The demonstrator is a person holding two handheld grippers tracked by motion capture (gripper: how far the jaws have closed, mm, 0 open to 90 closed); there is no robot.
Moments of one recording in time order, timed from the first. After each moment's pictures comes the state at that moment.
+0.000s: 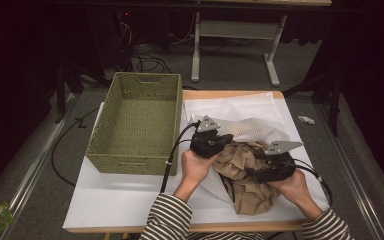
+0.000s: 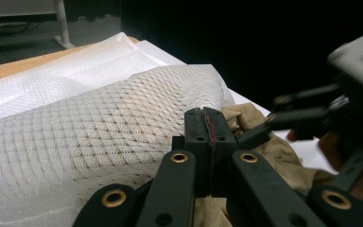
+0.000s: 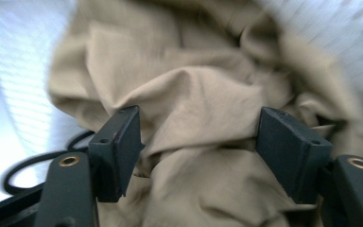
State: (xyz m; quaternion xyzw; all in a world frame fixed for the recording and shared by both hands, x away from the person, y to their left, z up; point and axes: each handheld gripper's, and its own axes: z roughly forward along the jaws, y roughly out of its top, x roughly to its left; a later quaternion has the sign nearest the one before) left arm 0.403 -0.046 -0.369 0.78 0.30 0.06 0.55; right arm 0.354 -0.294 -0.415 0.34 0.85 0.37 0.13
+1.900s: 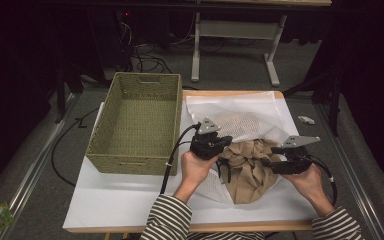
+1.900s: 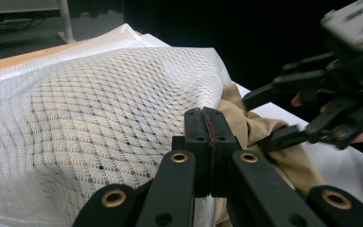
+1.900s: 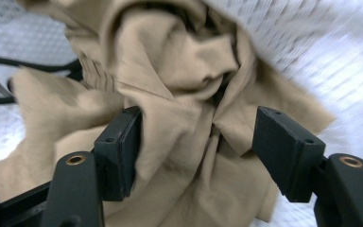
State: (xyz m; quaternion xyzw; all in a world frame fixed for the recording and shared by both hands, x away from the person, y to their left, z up) left arm 0.402 -0.046 -0.376 0.79 0.30 0.06 0.53; right arm 0.367 -0.344 -0.417 0.40 0.83 0.35 0.17
